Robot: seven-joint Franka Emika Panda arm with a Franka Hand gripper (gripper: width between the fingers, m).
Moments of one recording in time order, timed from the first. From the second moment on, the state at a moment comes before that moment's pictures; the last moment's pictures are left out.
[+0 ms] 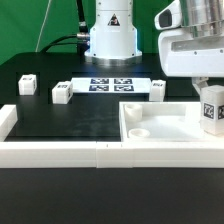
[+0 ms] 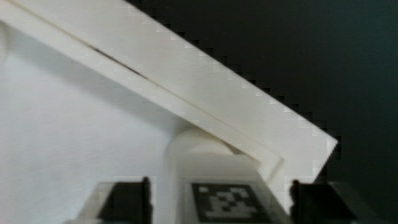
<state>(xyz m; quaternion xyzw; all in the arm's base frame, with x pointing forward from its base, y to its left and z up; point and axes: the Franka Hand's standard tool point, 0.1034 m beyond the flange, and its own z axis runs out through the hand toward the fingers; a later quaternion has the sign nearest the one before) 0.623 0.126 0.068 -0.90 0.42 -0.03 0.12</state>
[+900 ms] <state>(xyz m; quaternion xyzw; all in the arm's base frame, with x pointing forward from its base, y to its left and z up) 0.630 0.126 0.071 -1.00 -0.07 -0.04 0.05</state>
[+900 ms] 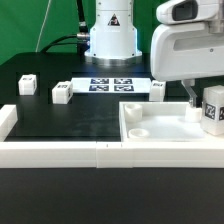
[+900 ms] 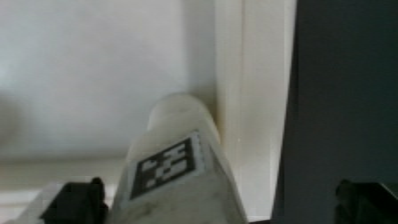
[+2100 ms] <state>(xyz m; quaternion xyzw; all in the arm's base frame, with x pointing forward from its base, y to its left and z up) 0.632 0.115 0.071 -1.00 -0.05 -0.05 0.05</state>
